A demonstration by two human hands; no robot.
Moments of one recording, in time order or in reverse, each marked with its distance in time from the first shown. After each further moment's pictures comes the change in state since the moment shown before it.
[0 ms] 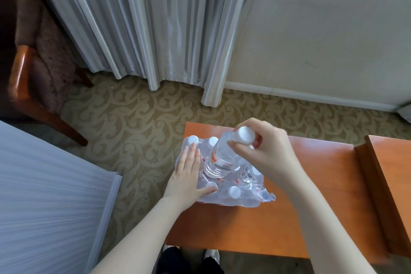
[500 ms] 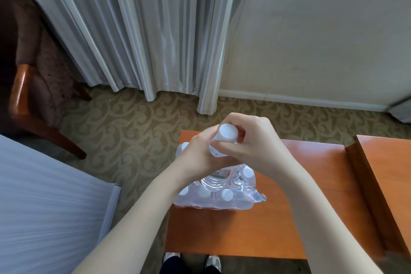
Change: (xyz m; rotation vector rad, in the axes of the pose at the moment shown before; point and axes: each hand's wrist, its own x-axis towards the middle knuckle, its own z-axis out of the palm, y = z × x) left_hand -0.004 0.073 -0.158 -1.001 0.058 0.277; right_hand 0.001 -0.042 -0.033 -0.016 -0.092 -0.083
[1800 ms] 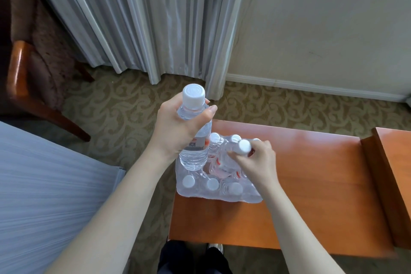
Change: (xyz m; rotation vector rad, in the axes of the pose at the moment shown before) left_hand 0.008 -0.015 -0.047 -0.107 0.454 -0.027; right_hand -0.006 0.107 0.105 0.013 0.227 0.403
